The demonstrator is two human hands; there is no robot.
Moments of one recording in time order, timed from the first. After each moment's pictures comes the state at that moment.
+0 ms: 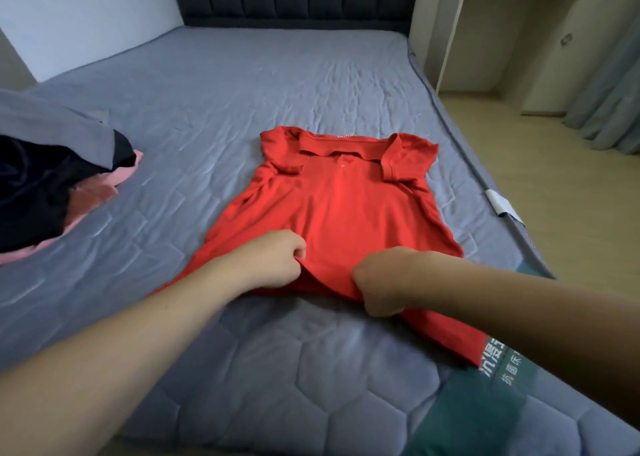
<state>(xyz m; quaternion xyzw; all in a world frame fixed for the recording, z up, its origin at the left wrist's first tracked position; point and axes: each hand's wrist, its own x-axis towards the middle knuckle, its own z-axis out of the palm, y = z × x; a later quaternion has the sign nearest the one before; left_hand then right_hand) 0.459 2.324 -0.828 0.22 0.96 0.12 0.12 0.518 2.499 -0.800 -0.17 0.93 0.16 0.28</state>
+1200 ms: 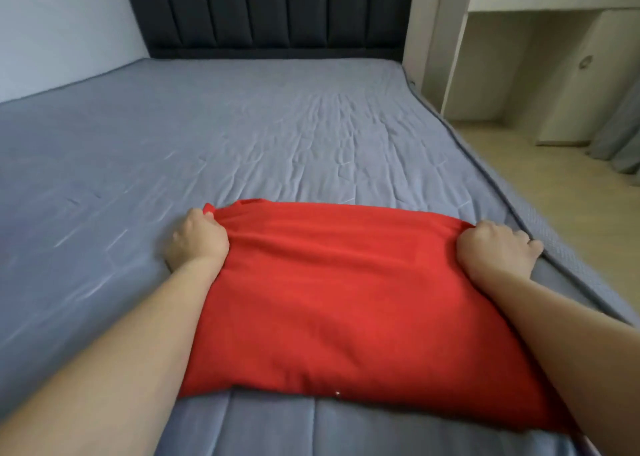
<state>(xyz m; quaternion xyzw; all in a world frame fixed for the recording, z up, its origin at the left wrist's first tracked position) 0.071 2.330 -0.927 -0.20 0.94 0.20 -0.17 0.189 2.716 -0.920 0.36 0.92 0.00 -0.15</state>
